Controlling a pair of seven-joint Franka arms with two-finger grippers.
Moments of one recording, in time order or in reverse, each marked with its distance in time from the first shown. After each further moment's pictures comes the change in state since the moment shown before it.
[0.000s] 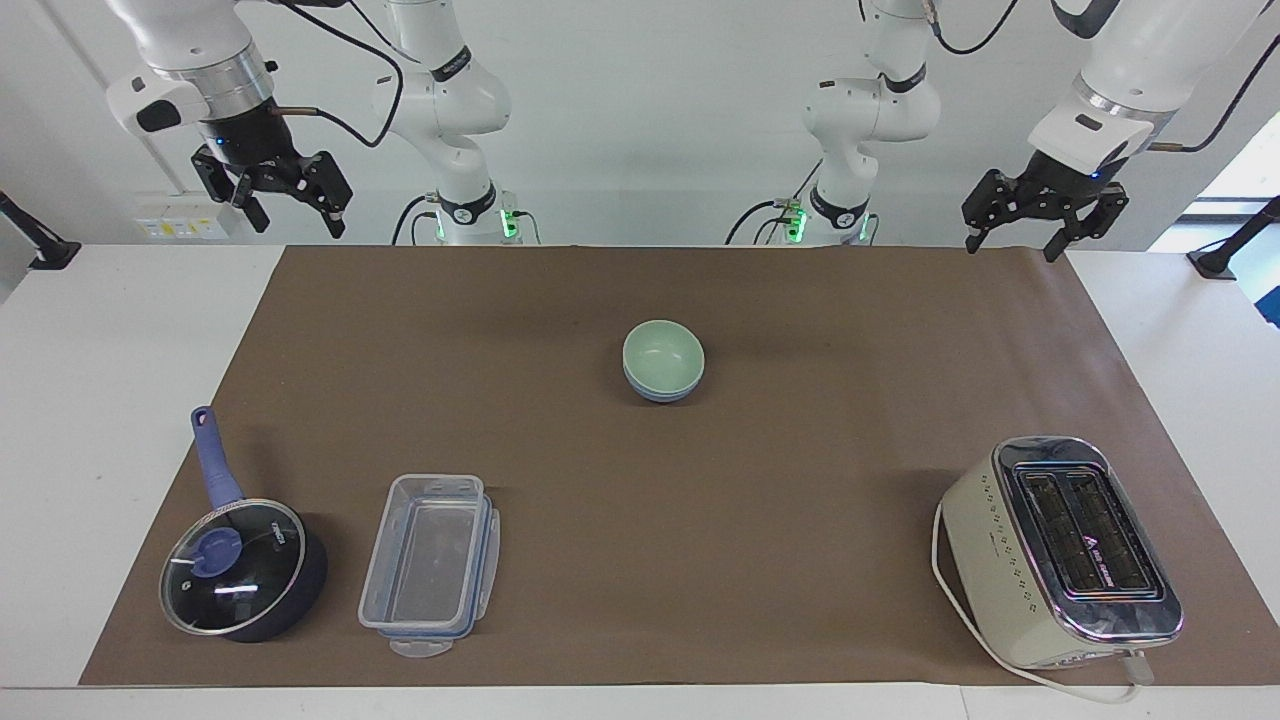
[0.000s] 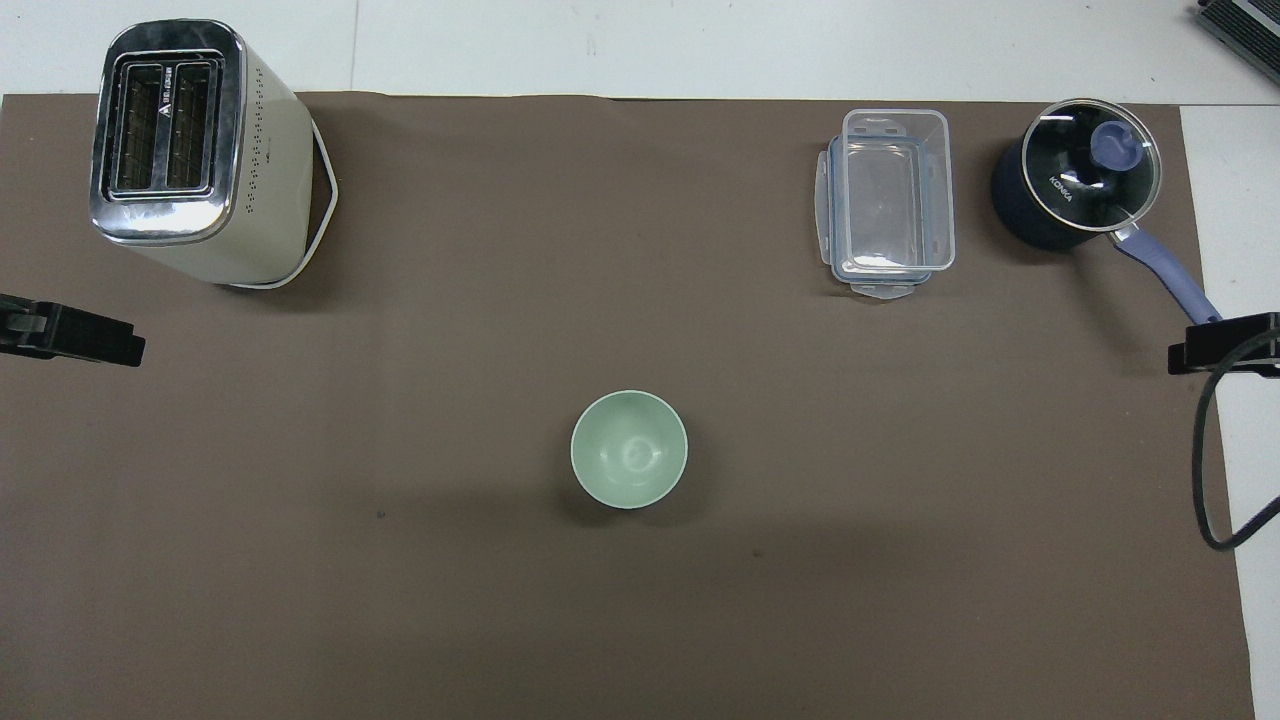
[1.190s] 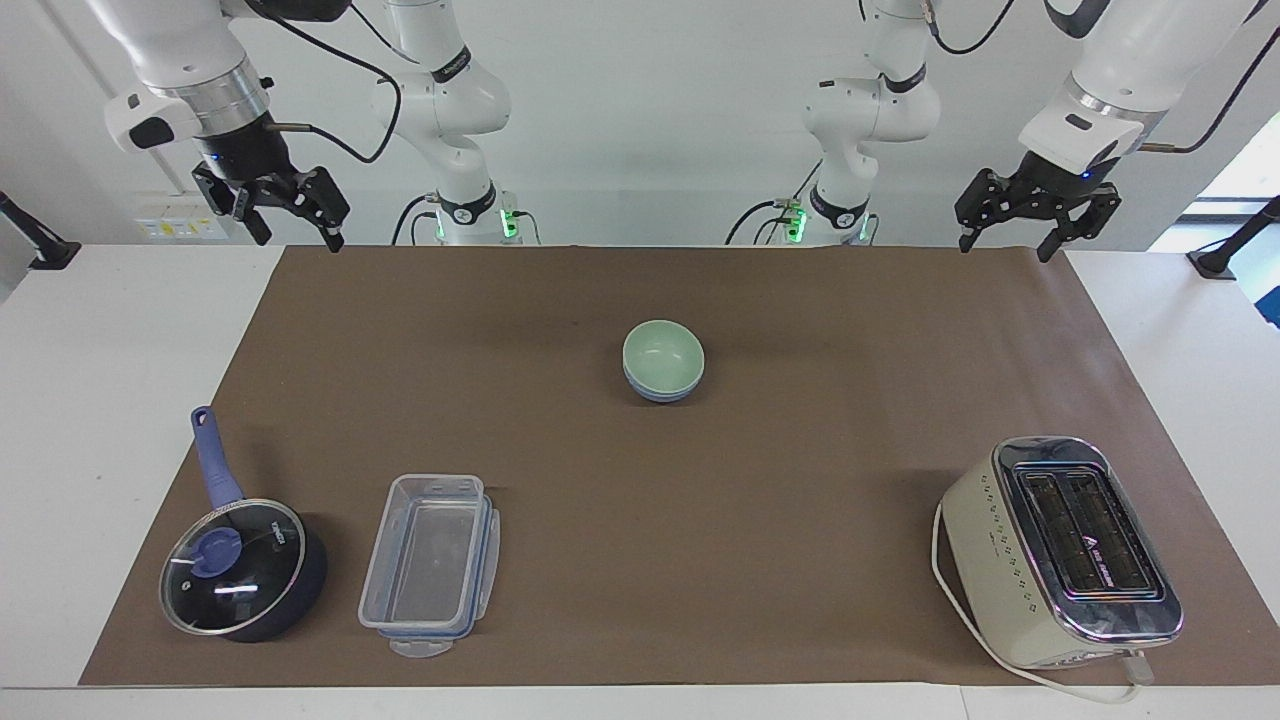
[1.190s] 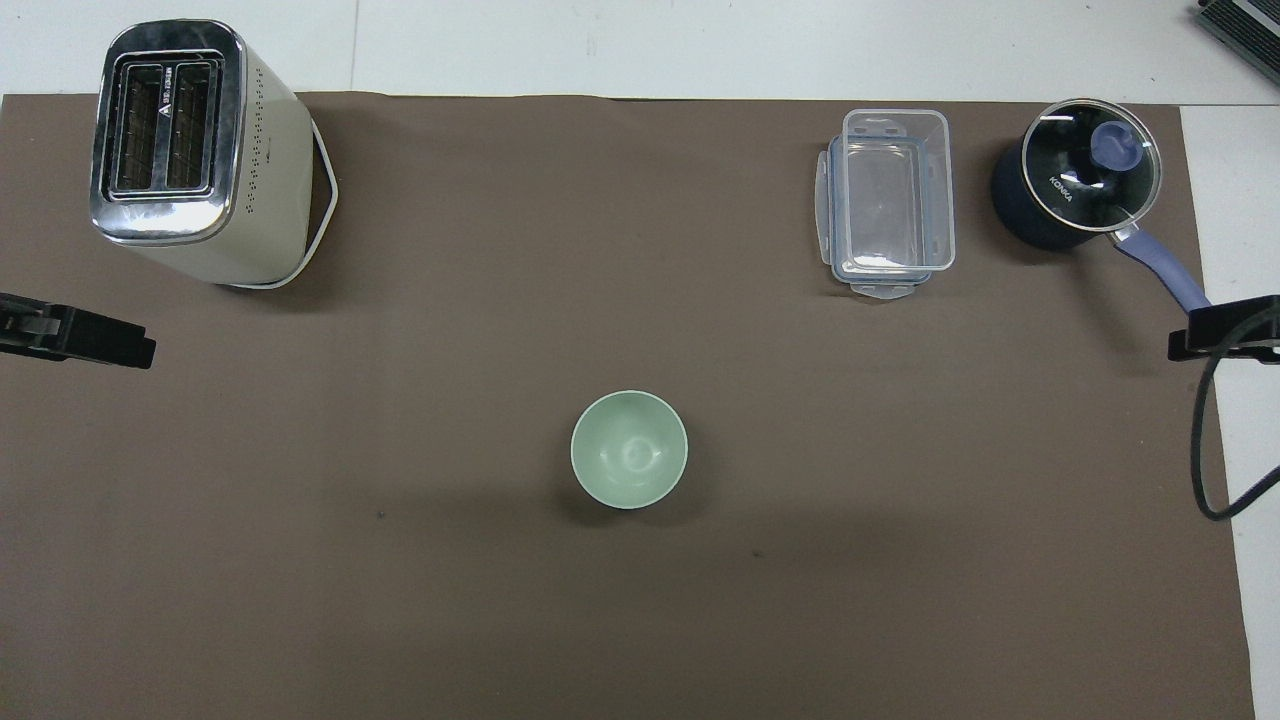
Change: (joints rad) left arm -0.011 0.000 -0.003 0.000 0.000 -0.002 0.002; right arm -0.019 0.013 -0.024 -0.005 0.027 0.010 0.032
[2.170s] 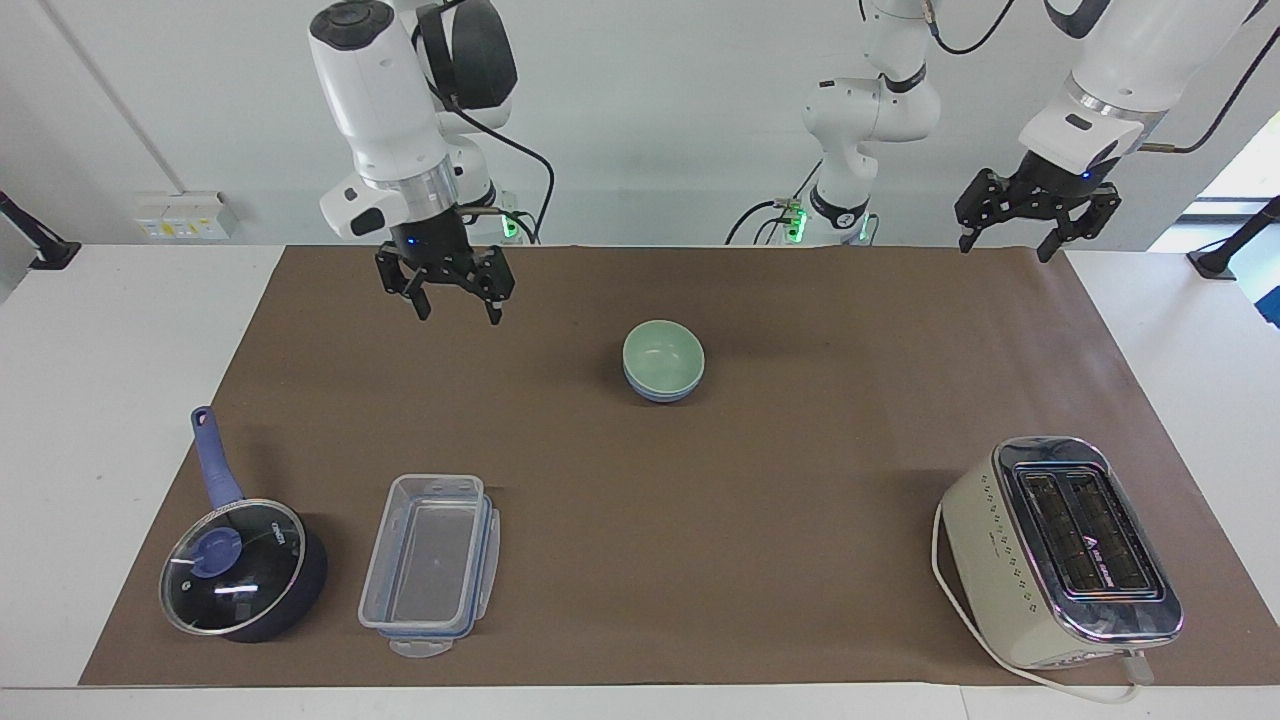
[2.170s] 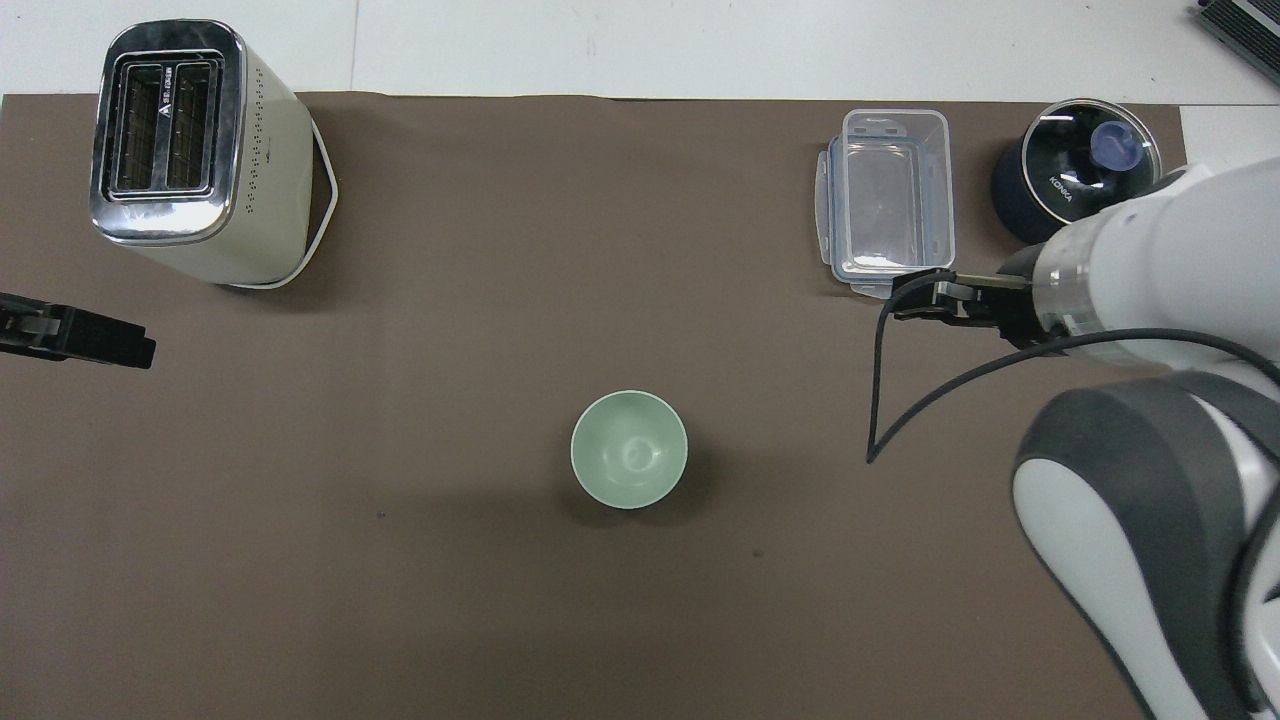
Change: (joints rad) left arm 0.000 0.000 0.000 0.000 0.000 0.000 0.000; right arm 0.110 0.058 0.182 -0.121 0.009 0.282 0.285
